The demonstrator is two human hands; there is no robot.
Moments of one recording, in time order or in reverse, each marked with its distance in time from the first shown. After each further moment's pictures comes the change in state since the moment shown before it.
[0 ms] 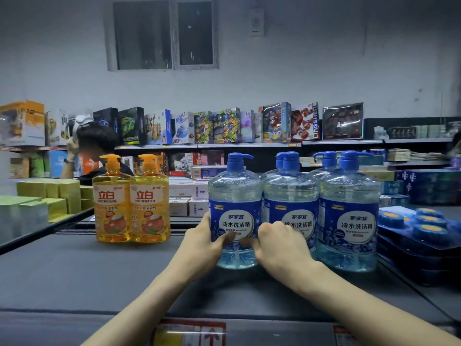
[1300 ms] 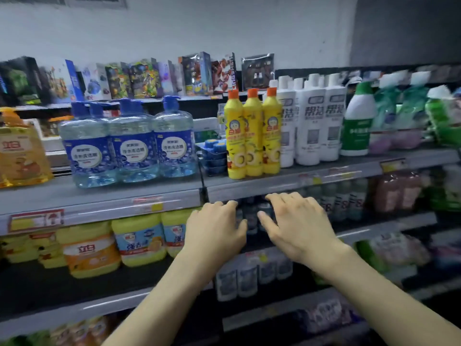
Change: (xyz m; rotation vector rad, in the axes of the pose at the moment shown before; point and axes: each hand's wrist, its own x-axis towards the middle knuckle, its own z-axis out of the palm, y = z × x) left_hand -0.275 0.300 0.241 0.588 -0.180 0.317; right_hand -0.351 0.300 -0.117 -0.172 -0.035 0.193
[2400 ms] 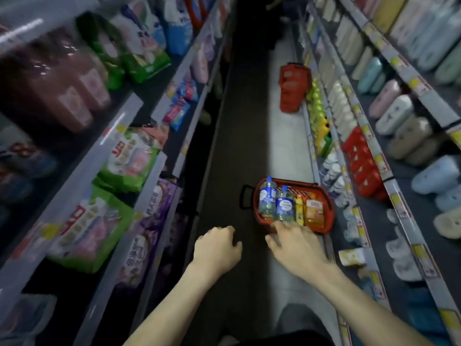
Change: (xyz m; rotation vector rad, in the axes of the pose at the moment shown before) left_hand -0.043 0.409 0.358 -0.180 -0.985 0.967; right_hand -0.333 0.311 0.184 0.025 -0.463 1.346
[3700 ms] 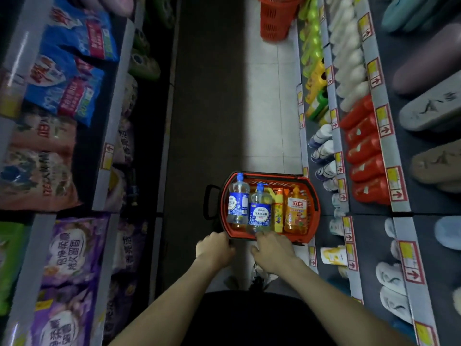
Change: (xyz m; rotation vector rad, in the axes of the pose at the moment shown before) left_hand 0.397 0.126 0.071 0.014 -0.547 -0.142; right_hand 0.337 0.188 0.065 0.097 -0.573 0.087
